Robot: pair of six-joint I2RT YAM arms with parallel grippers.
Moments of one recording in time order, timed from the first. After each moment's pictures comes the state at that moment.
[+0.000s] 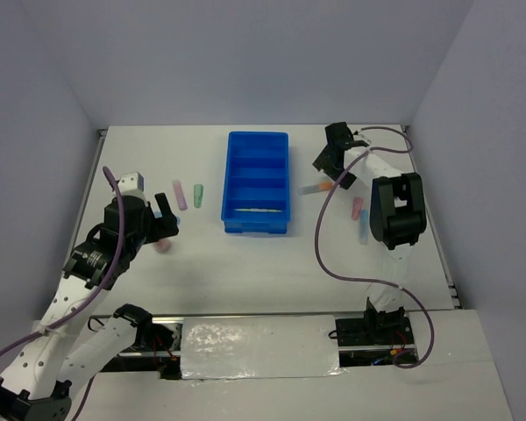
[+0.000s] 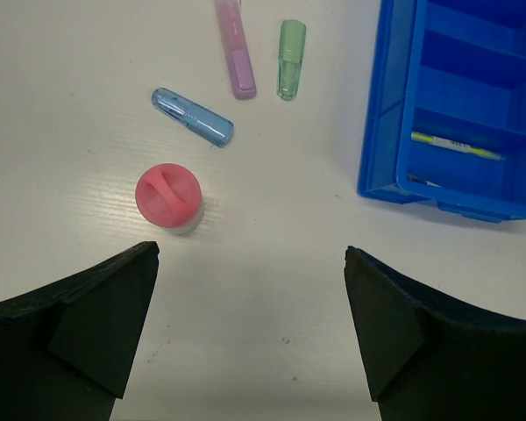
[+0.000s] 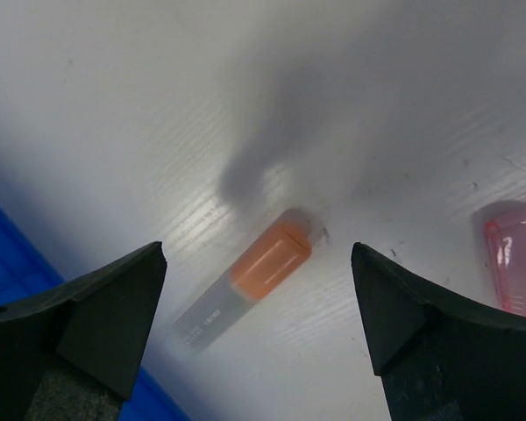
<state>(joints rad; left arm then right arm) -0.35 0.73 0.89 -0.76 -0.32 -0.47 0.17 2.03 1.53 -0.52 0.30 0.83</state>
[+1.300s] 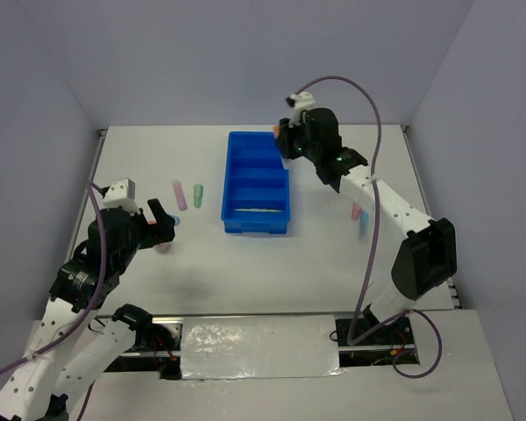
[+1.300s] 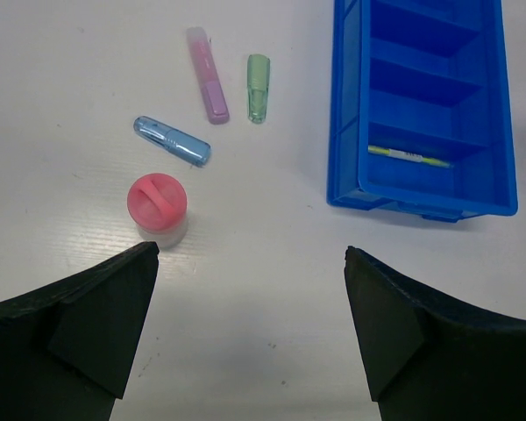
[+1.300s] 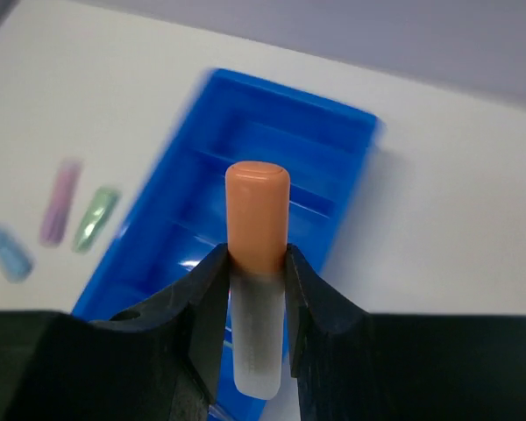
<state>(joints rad) -0.38 0.61 0.86 -0.74 -0.28 -0.45 0.41 1.62 1.39 -0.17 0.07 0.21</state>
